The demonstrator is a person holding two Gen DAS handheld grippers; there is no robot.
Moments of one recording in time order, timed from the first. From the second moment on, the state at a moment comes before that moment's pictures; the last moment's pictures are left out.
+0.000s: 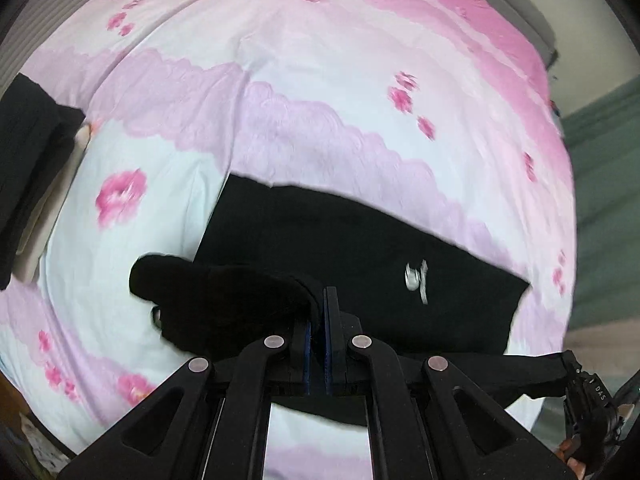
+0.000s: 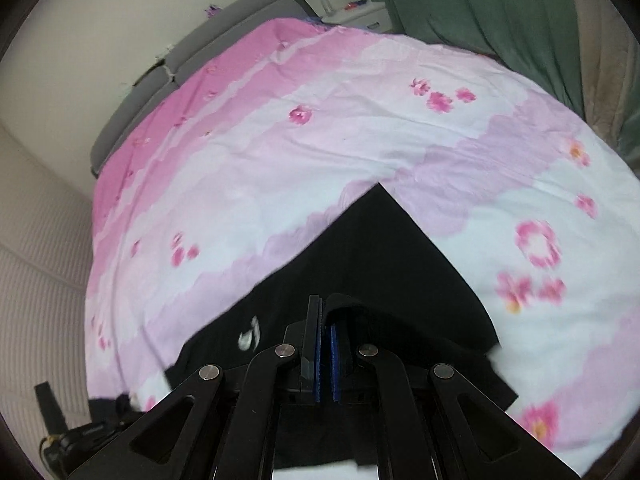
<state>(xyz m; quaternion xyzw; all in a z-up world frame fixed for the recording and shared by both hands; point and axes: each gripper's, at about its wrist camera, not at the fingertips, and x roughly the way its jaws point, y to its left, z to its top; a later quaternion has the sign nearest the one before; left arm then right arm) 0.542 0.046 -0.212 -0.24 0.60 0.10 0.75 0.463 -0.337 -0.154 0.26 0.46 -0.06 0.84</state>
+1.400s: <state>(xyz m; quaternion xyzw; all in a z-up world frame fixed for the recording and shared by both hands) 0.530 0.061 -0.205 -0.03 0.56 -0.03 0.83 0.503 -0.290 -0.173 0.06 0.49 0.00 0.87</state>
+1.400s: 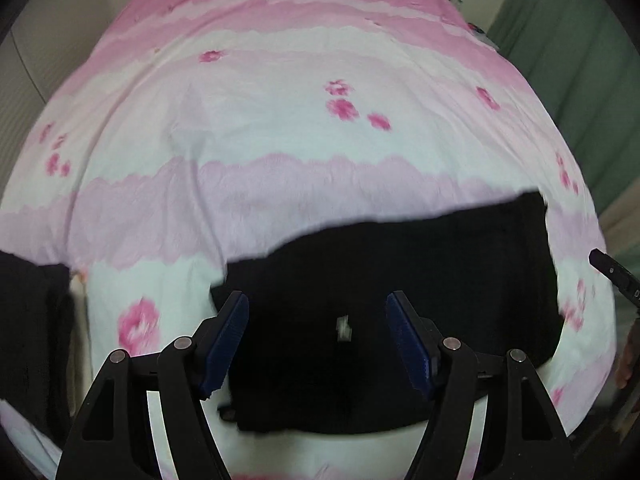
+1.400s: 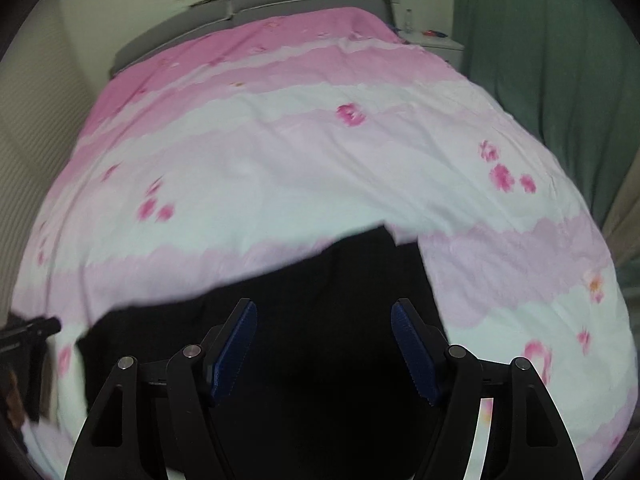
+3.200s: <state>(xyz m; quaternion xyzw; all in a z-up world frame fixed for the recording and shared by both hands) 0.591 0.137 -0.280 -0.06 0.58 -0.11 0.81 0.398 -0.135 -0.214 0.08 0.59 -0.04 0.81</state>
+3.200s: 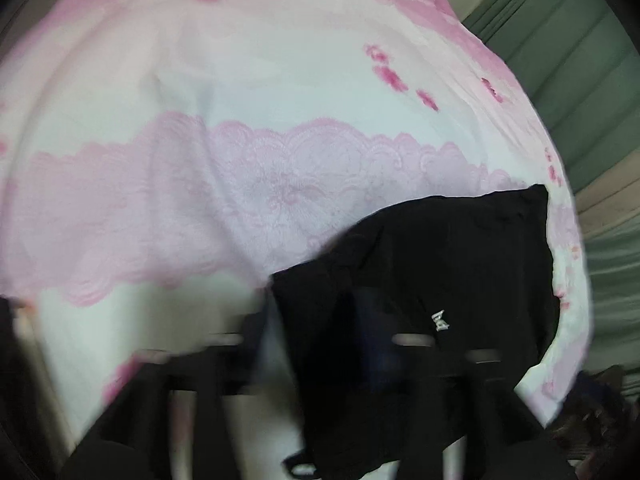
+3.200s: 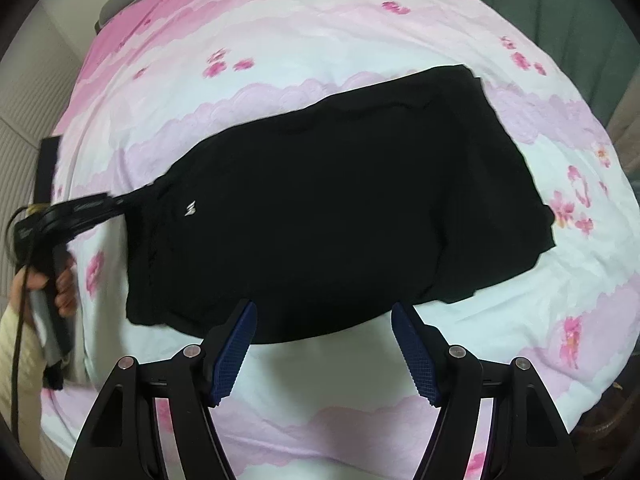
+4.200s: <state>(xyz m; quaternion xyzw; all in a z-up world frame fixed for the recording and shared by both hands) 0.370 -0.074 -0.259 -0.04 0.58 -0.11 0.80 0.343 -0.341 -0.273 0.13 0.59 0.06 0.80</state>
